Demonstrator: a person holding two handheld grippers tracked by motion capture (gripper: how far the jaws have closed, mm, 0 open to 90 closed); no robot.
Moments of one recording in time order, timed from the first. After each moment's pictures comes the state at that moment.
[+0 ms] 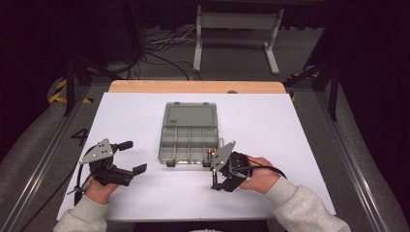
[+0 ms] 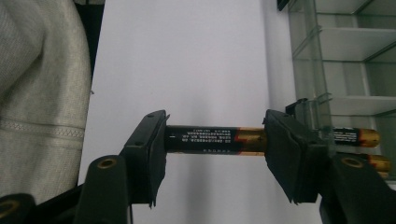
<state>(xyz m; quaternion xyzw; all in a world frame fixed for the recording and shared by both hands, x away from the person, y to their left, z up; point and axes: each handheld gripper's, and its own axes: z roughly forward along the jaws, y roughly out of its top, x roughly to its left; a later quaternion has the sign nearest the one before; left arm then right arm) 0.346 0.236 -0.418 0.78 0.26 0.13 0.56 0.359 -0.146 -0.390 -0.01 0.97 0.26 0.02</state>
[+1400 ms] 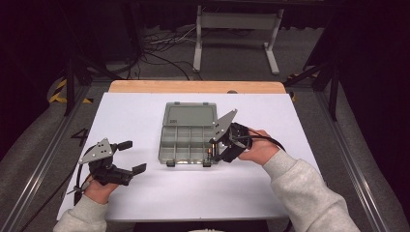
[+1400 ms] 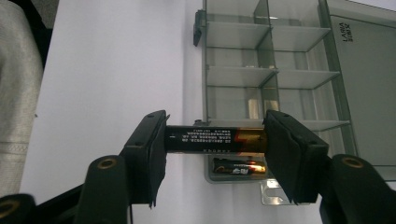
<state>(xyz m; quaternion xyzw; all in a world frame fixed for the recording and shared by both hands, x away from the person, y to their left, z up) 0.347 0.237 -0.418 0.77 0.27 0.13 0.56 0.417 -0.145 -0.344 0.00 0.96 0.27 0.05</state>
